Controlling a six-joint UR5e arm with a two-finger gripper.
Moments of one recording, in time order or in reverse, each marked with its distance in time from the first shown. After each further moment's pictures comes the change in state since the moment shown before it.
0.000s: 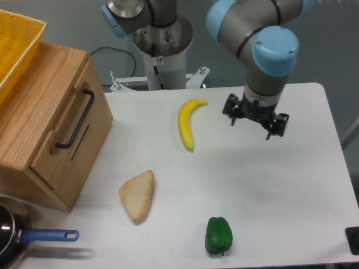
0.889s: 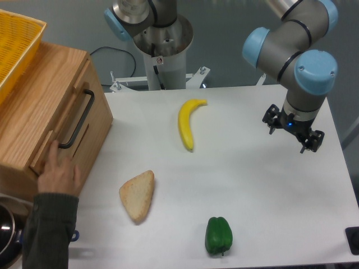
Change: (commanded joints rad) arm 0.066 -0.095 0.005 0.123 -0.034 0.181
